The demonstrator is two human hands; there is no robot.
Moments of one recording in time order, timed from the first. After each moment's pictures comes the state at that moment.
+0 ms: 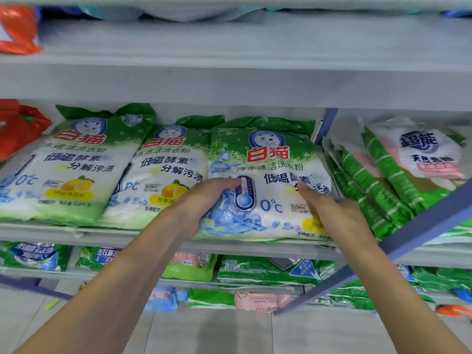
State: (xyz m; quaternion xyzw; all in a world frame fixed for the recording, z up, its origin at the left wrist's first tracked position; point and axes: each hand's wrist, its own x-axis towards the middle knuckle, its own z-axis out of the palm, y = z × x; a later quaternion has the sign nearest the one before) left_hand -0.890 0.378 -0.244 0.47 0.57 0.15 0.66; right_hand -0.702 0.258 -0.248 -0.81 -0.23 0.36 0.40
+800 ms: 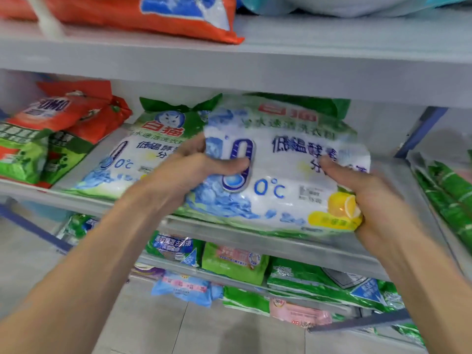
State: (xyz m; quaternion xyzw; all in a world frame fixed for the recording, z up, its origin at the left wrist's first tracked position) left_hand -1.045 0.409 -0.198 0.57 0.42 0.36 0.61; right_hand -0.806 0.329 -0.227 -0.55 -0.28 0.53 0.58
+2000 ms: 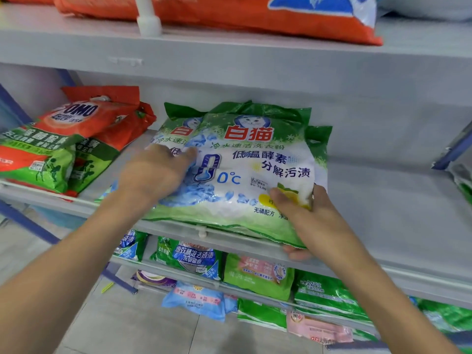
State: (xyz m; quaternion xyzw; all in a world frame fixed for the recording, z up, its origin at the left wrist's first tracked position) left_hand -1.160 0.490 -0.237 0.61 0.73 0.23 0.20; right_hand -0.921 0.361 -0.251 -0.68 -0.41 0.44 0.42
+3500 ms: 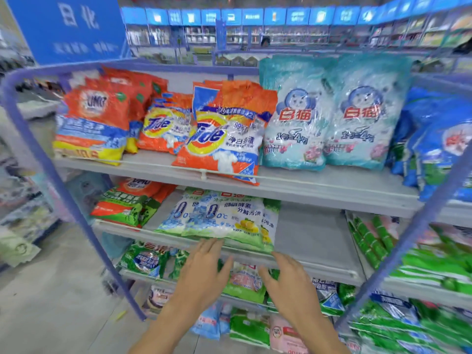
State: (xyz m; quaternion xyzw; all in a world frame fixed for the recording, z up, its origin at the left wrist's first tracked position) left_hand -1.140 0.213 -0.129 0.78 0.57 0.19 0.16; right_hand -0.948 0.150 -0.130 -0.76 -0.59 0.15 0.21
